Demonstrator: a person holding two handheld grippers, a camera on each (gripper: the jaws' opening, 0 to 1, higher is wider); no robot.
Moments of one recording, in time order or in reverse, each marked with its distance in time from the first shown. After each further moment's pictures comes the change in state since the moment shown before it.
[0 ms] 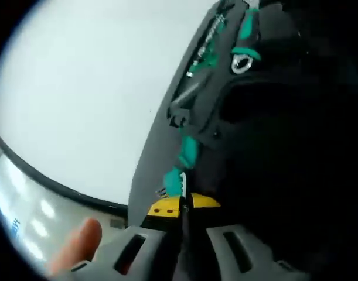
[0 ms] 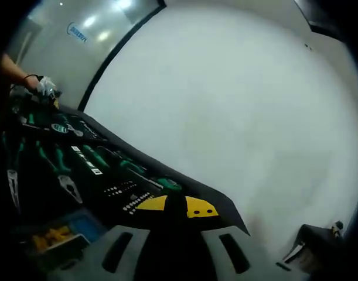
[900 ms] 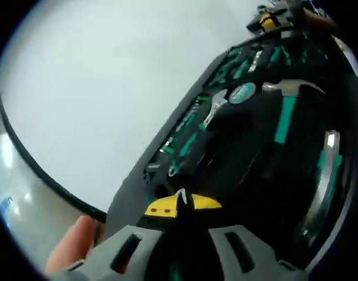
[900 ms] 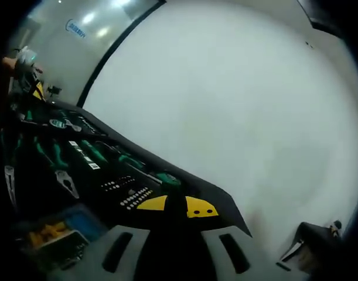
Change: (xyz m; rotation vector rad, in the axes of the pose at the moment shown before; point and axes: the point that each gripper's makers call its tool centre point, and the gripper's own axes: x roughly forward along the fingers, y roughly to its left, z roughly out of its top) left arm -0.145 -0.077 0.111 -0.302 -0.198 -0.145; right arm 0.002 -0.001 -0.008 -0.006 0.036 -0.003
